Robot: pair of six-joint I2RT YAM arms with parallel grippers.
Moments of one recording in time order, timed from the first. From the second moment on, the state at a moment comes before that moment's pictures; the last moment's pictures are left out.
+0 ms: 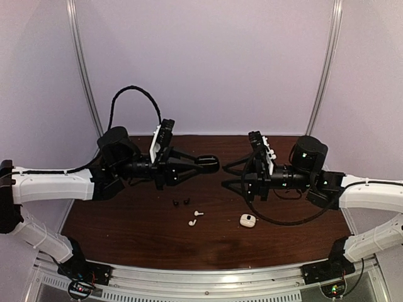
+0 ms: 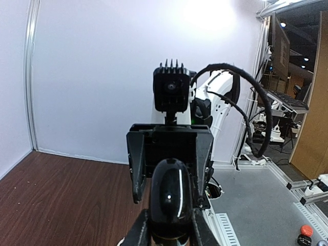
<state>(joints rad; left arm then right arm) -0.88 1.36 0.85 0.66 0.78 -0.22 0.89 1.15 0.75 0.39 -0.58 0.11</state>
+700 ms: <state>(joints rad) -0.91 1.41 0.85 0.76 0.78 -0.25 0.89 1.24 0.80 0.51 -0.67 0.17</state>
